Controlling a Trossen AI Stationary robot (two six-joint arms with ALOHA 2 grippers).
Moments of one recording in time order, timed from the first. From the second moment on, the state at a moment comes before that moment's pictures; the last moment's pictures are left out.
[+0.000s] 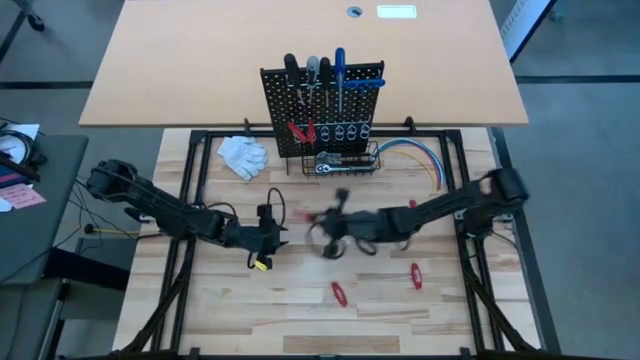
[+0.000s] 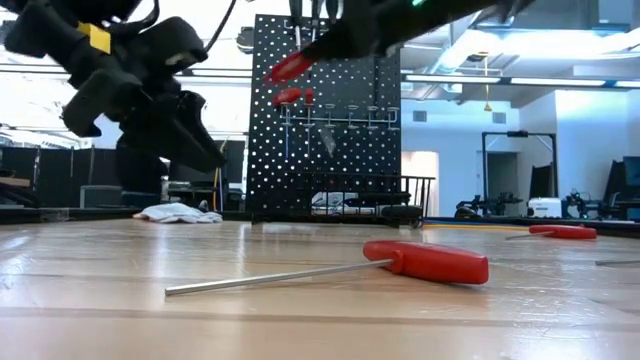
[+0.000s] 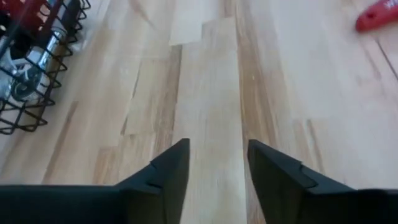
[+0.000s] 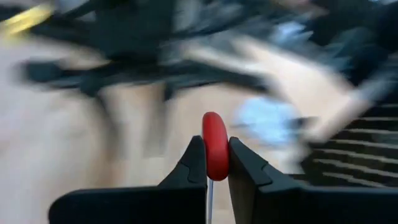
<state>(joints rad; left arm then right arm) -0.31 1.32 0.56 0.07 -0.46 -0.02 0.20 1.73 1.04 0.36 0.51 -0.23</state>
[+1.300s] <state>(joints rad) -0.32 1.31 0.39 0.46 -0.46 0.00 -0.27 1.69 0.86 1.18 0.47 -0.36</state>
